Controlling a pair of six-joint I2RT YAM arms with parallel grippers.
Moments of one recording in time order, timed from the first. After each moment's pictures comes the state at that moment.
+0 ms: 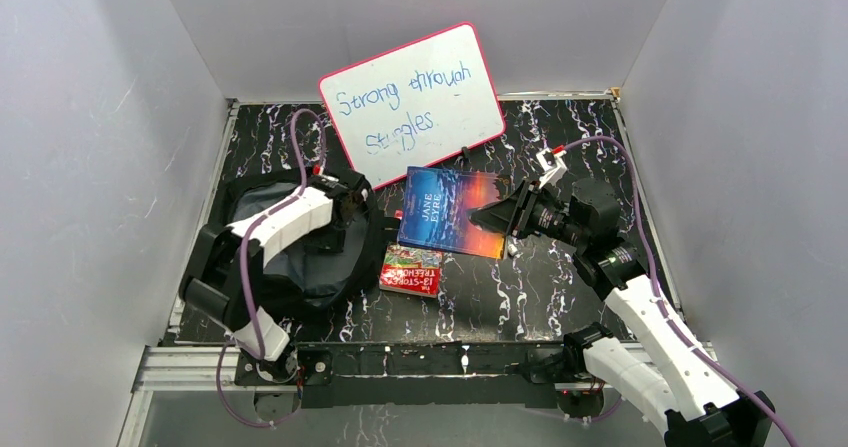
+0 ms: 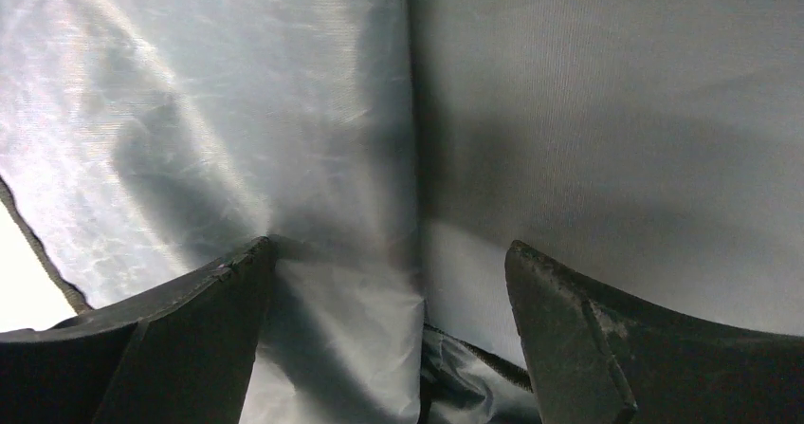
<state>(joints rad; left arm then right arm) -0.49 1.56 1.05 -1.03 -0.70 -0.44 0.43 0.78 0.73 -0.15 -0.58 0.76</state>
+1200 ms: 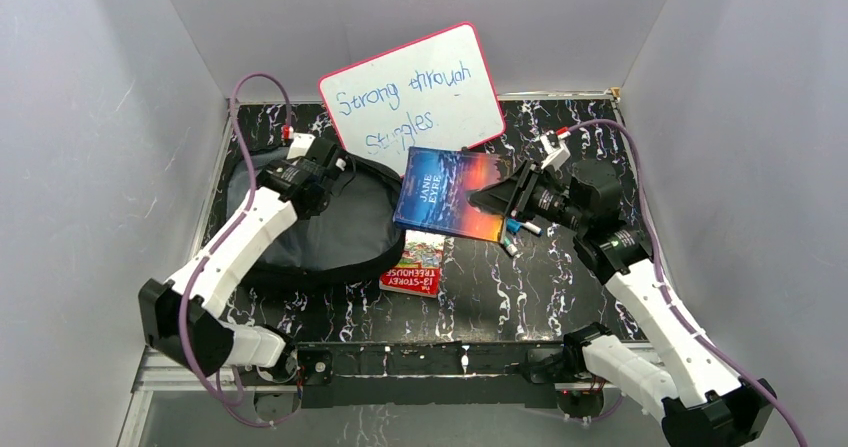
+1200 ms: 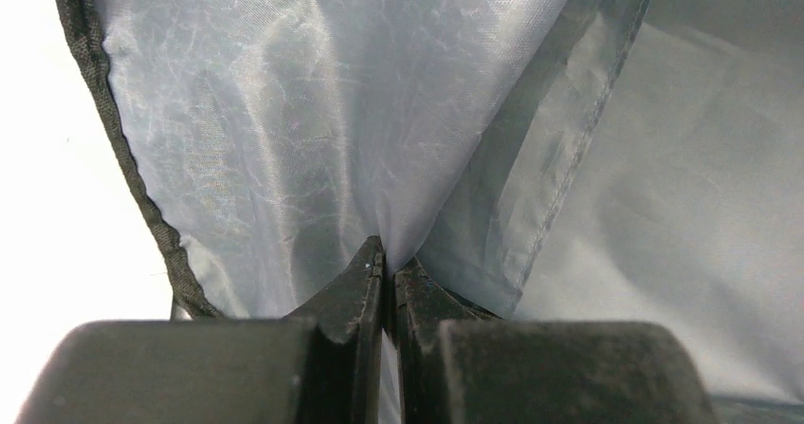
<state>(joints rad) -0.48 1.37 1.27 -1.16 -0.78 -0.43 0.43 0.86 0.87 -0.23 -0.54 0.83</state>
